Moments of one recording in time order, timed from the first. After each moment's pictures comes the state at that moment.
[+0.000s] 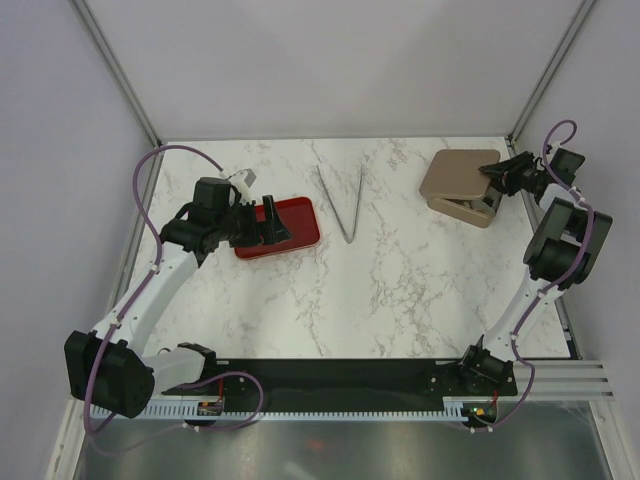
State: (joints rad) left arm -0.30 1.19 1.02 -0.57 0.34 -0.37; right arm -0.49 2.13 1.51 -0.01 -0.85 0.81
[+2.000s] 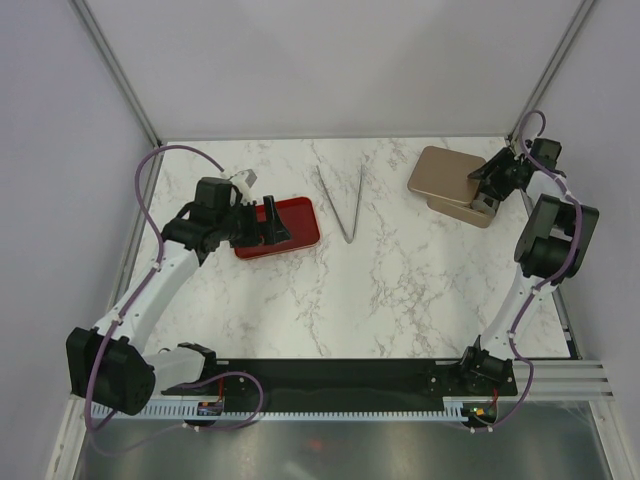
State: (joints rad) left arm -0.30 1.20 1.02 -0.57 0.34 -0.37; right arm -0.39 2.14 1.62 -0.32 -0.50 0.50
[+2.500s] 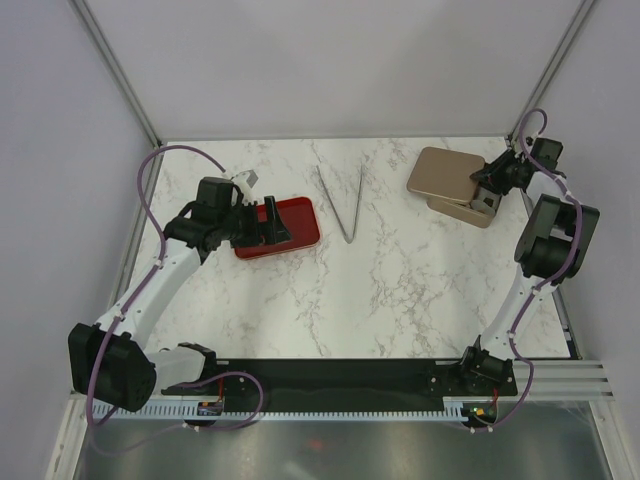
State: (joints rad) left arm -0.30 1.22 1.02 -0.57 0.34 -0.37; right arm -0.39 2.14 1.61 -0.27 -0.53 0.50
